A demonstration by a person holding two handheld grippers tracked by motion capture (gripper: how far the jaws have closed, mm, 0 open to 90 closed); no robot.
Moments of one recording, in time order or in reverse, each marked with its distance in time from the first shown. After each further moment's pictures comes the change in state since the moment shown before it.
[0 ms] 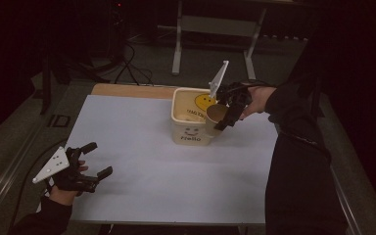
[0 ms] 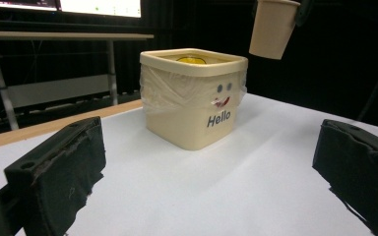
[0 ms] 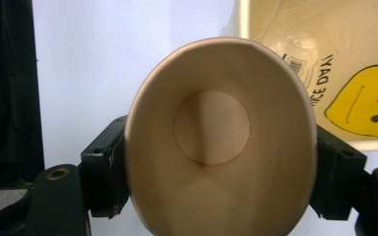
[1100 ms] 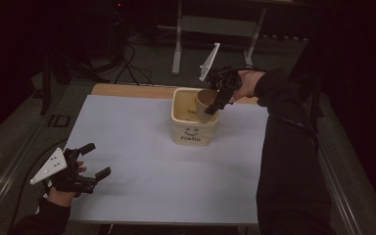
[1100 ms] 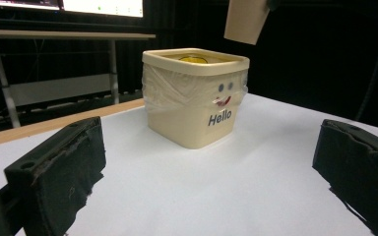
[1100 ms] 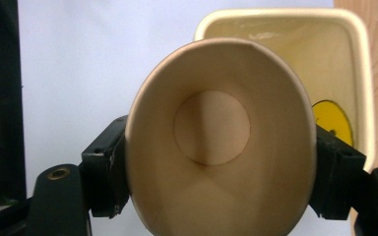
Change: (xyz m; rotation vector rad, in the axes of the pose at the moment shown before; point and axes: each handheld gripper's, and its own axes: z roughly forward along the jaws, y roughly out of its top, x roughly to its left) left arm 0.000 -0.001 -0.005 -0.002 0.008 -0.008; right arm -0.035 0.029 -0.008 -0.043 -0.007 -0.005
